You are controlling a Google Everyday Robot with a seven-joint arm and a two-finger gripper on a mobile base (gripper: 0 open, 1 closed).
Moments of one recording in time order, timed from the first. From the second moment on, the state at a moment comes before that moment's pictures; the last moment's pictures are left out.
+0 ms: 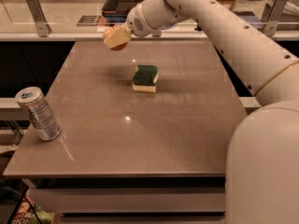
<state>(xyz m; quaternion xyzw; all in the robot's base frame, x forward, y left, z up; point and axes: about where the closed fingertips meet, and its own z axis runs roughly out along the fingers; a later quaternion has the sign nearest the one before) 0.742 0.090 0.937 -0.46 0.75 0.24 0.40</state>
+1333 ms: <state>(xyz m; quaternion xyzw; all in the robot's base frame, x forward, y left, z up) 0.639 0.059 0.955 -0.48 0.74 0.26 0.39</state>
